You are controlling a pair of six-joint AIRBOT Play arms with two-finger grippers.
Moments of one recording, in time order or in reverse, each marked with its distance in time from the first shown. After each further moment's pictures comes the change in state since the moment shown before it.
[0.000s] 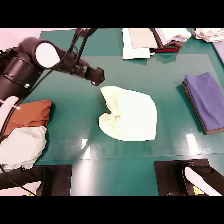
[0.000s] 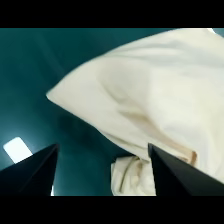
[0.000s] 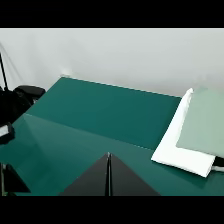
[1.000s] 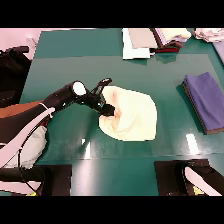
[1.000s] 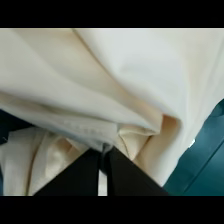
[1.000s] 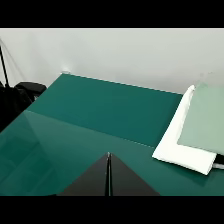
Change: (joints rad) left arm -0.047 -0.162 -0.325 -0.432 0.136 0.203; right arm 0.000 0.000 0.000 0.000 0.010 0.000
